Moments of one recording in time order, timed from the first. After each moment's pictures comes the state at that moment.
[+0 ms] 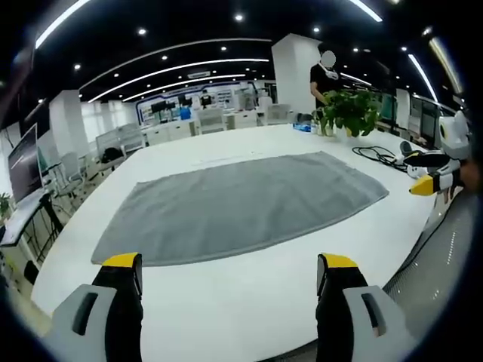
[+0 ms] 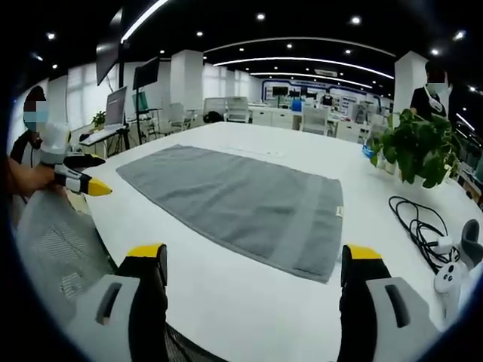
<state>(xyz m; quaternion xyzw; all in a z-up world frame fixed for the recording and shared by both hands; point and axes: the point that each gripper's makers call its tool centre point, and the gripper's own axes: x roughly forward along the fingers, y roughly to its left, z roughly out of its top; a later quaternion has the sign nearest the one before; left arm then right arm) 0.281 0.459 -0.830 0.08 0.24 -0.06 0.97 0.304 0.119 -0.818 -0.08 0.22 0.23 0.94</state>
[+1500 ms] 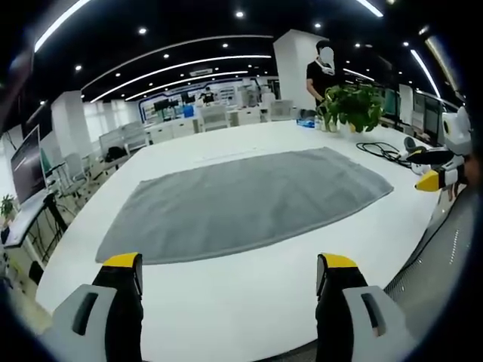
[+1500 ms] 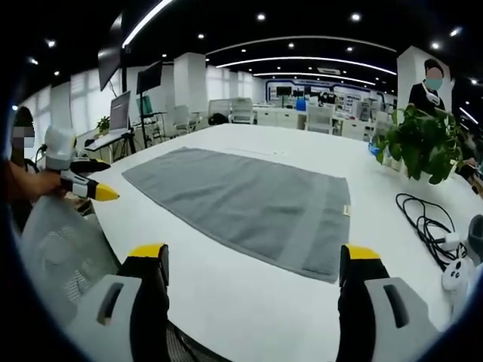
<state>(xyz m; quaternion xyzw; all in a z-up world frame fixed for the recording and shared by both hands) 0.281 0.463 -0.834 0.09 0.25 -0.05 0.96 0.303 0.123 -0.818 -0.06 0.22 0.25 0.94</state>
